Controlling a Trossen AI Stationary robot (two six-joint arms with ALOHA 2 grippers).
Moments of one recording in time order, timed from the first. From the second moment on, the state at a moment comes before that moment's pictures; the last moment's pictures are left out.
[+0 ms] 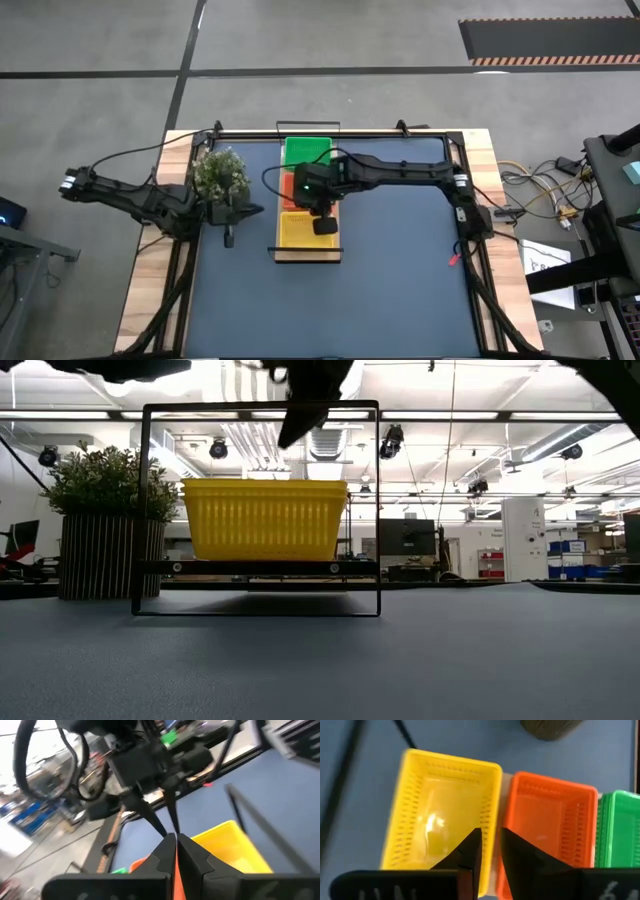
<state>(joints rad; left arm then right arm) -0.25 0.59 0.55 -0.08 -0.35 0.47 -0.03 2.11 2.17 -1.10 -0.03 -0.24</state>
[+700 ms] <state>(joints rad) -0.25 0.26 0.39 -0.12 -0.27 0.45 0.06 1.46 1.09 -0.06 0.08 -0.25</state>
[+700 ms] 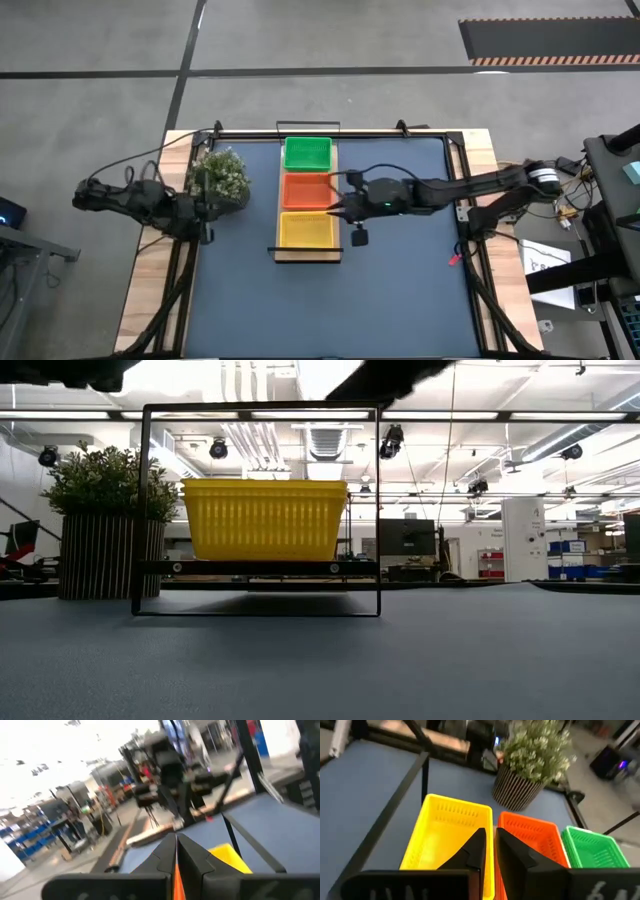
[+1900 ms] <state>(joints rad) -0.25 0.03 0.08 -0.06 -0.36 0.28 -0.12 0.38 0.09 0.46 0.02 -0.30</state>
